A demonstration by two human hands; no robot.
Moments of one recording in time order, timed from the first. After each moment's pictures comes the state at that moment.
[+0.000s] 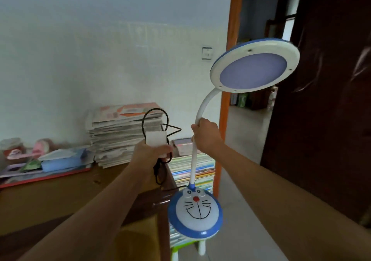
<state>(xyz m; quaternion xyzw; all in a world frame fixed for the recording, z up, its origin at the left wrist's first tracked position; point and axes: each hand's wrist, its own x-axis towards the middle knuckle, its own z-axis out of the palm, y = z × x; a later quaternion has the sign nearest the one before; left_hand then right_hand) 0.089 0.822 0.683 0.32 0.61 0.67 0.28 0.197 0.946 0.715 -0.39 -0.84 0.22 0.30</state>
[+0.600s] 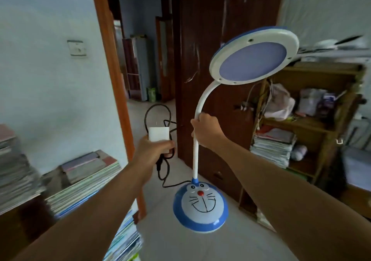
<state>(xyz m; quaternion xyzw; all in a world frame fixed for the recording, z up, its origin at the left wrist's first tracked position) 0.298 1.008 0.677 0.45 0.50 0.57 0.47 0.451 1.045 0.718 -0.63 -0.69 0.13 0.33</state>
